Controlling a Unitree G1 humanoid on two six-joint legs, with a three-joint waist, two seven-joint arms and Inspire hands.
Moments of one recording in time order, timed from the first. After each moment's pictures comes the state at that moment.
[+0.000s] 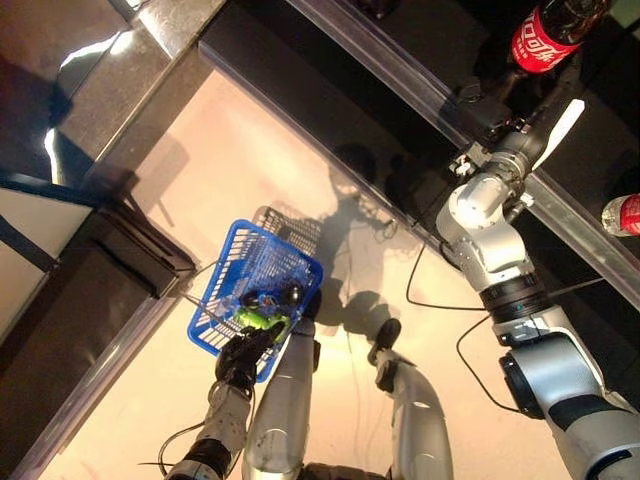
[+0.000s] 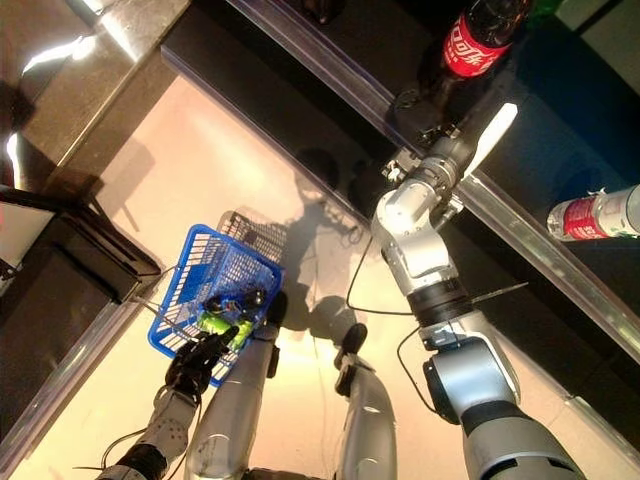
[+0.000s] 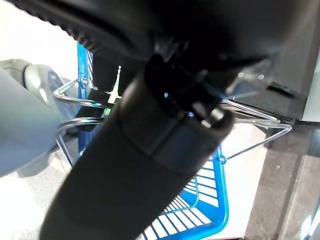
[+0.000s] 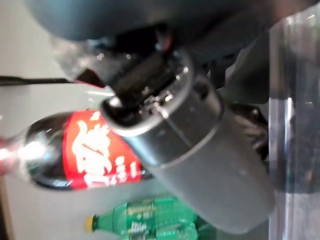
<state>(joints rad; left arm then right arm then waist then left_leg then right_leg) -0.18 0.21 -0.26 0.87 -1.09 -0.26 0.11 -0.94 -0.43 0.26 0.39 0.46 -0.01 -1.02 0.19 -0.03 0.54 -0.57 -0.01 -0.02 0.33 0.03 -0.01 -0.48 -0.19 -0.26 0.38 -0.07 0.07</state>
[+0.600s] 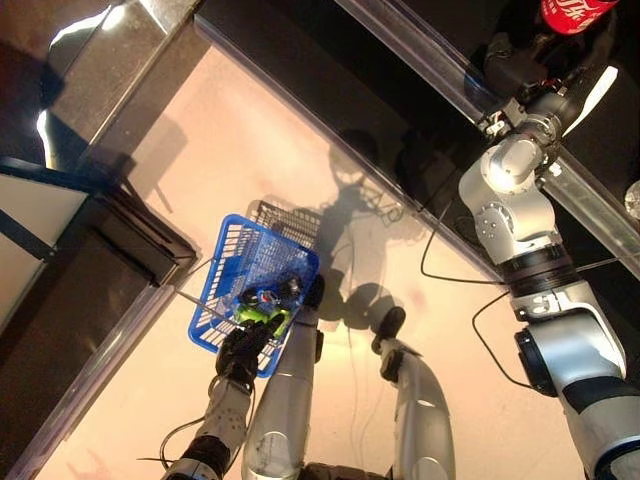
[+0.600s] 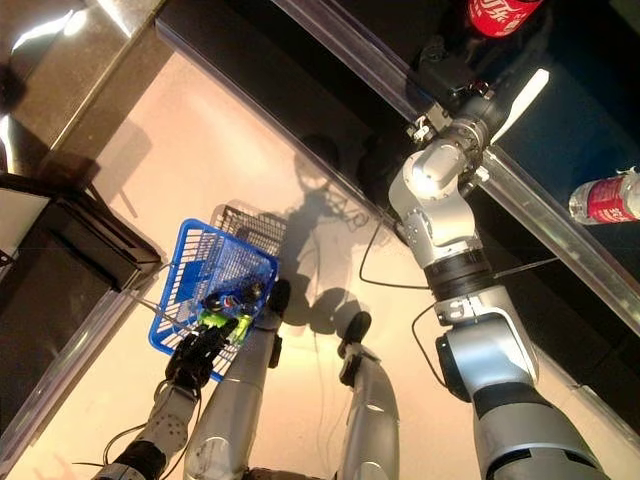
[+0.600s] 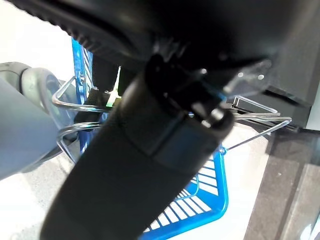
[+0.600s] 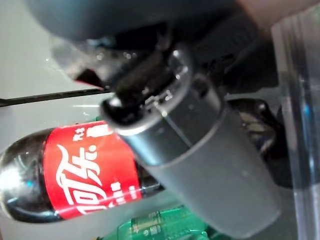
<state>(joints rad) -0.18 0.22 -0.26 0.82 -1.15 -0.26 0.10 -1.06 -0.48 0.24 0.46 0.60 -0.07 -0.96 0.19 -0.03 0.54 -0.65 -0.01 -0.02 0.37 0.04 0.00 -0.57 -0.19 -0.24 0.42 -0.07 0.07</state>
